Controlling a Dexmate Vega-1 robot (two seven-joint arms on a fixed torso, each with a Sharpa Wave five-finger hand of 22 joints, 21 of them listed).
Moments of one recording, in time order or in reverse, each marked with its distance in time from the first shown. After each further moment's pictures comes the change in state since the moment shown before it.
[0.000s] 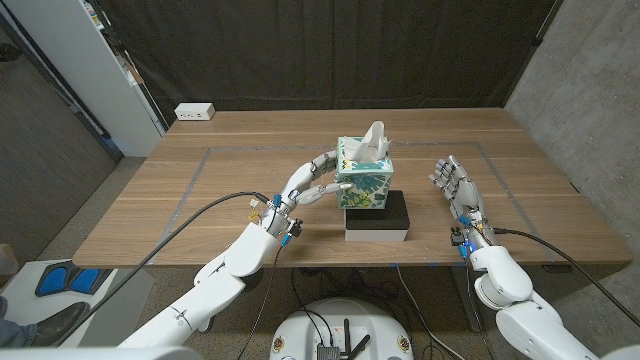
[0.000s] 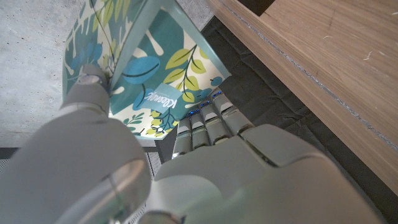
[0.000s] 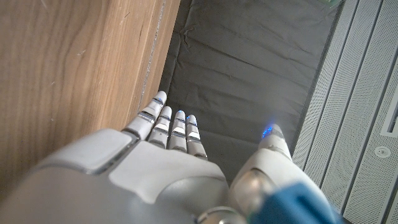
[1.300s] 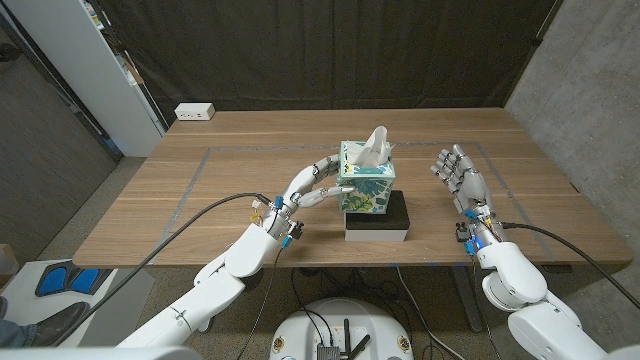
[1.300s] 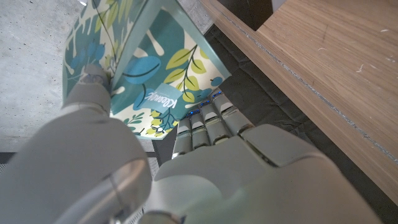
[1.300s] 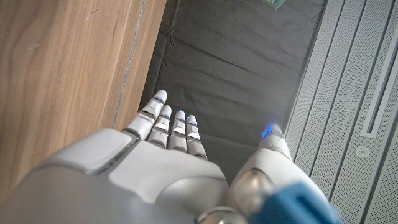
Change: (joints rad) left arm -0.003 0.010 0.012 0.002 -0.011 0.010 -0.019; left_hand 0.004 0.012 -0.001 -0.001 0.000 0.007 0.004 -0.011 0.001 0.001 -0.001 0.000 0.005 0.013 0.002 0.000 0.000 0.005 0.005 0.000 -0.001; right arm -0.100 -0.031 0.084 -0.206 -0.013 -0.089 -0.031; right_hand 0.000 0.000 0.000 0.000 0.000 -0.003 0.003 0.000 0.000 0.011 0.011 0.000 0.002 0.011 0.011 0.008 -0.005 0.007 0.007 0.003 0.000
